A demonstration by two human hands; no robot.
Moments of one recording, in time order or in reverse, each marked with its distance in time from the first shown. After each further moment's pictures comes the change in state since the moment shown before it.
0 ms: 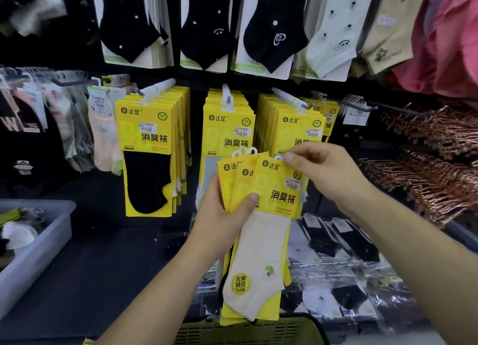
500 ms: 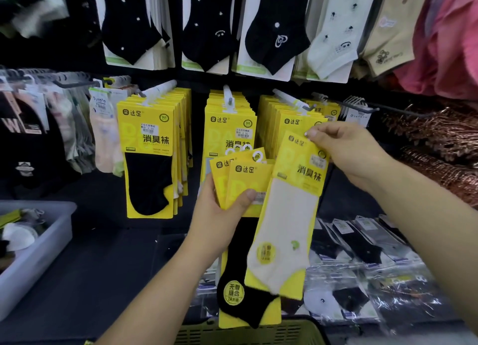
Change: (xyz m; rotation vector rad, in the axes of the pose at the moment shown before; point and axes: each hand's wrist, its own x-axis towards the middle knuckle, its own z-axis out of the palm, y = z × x) left_hand 0.003 0.004 -0.004 -0.052 0.063 0.034; right_hand 0.041 -0.002 -0.030 -0.022 0.083 0.104
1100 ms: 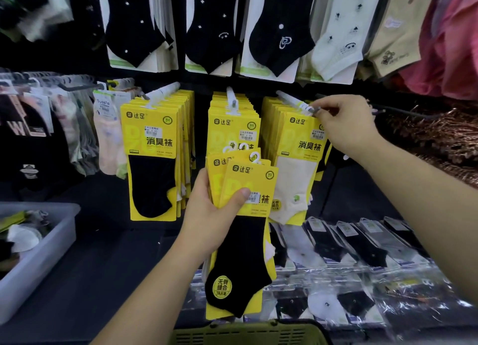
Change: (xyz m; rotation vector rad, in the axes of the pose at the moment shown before) left_hand 0.010 0.000 -0.019 0.151 0.024 0.062; right_hand 0.049 -0.014 0.002 -0.429 0.230 -0.349
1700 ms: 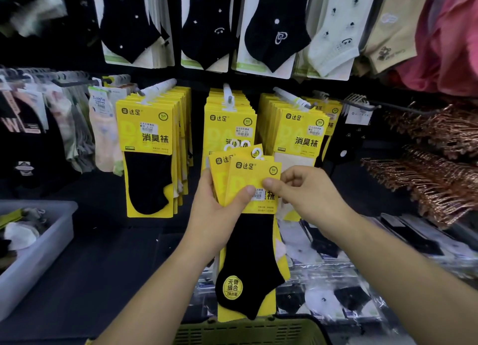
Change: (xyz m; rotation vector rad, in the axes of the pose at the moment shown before) left_hand -0.007 0.005 0.017 -0.148 0.000 -0.043; right_hand -0.125 -0.032 0.028 0.415 -0.374 0.374
